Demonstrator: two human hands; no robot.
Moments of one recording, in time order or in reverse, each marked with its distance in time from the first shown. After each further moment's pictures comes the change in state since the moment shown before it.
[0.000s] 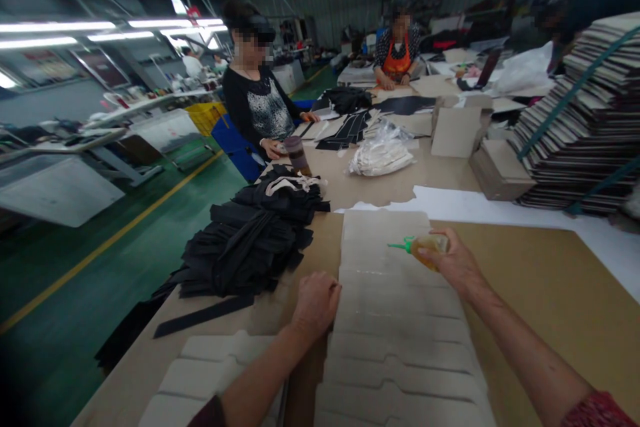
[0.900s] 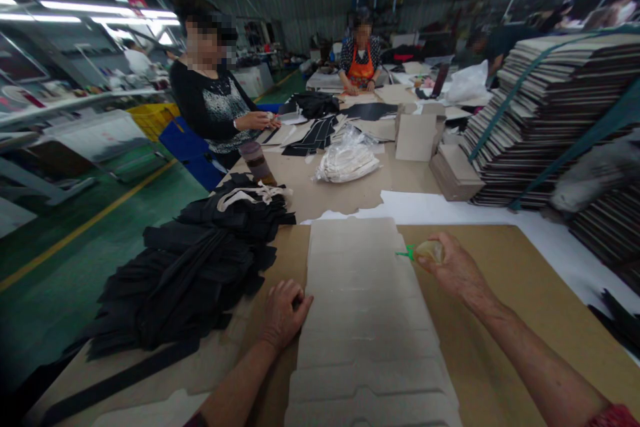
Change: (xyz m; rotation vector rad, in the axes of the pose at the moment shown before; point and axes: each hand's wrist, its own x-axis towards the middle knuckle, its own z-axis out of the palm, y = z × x) left_hand 0.043 -0.032 0.042 -0.073 0.194 0.096; right_hand 0.023 0.026 -0.057 -0.397 0.099 -0.125
